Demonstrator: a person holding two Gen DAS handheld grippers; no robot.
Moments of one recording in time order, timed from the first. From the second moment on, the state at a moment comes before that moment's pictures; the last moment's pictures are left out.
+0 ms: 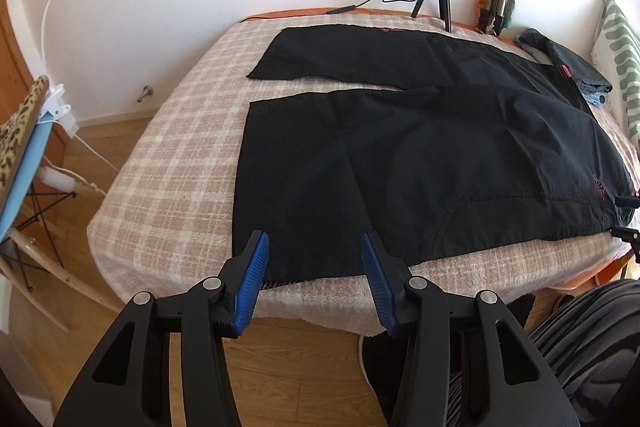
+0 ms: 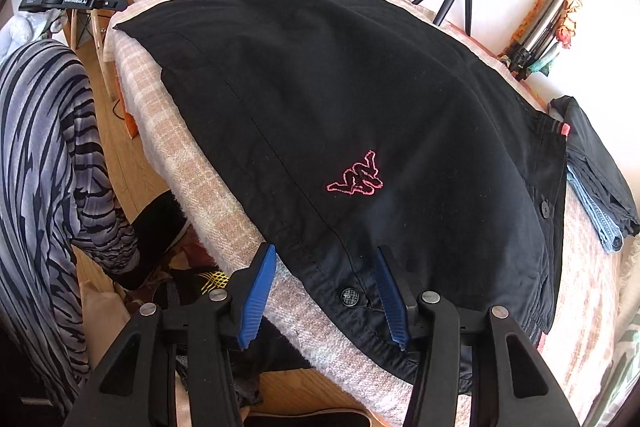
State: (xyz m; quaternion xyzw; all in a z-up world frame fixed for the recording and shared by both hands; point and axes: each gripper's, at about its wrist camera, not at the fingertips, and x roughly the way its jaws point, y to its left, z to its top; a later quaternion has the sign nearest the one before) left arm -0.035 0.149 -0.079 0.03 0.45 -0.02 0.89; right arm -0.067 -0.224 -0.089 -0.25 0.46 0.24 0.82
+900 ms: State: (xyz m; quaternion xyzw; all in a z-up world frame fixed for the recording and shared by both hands) left arm -0.015 0.099 -0.115 0.16 0.44 -0.06 0.88; right arm -0.018 -0.210 -0.004 -0.25 0.40 0.22 0.85
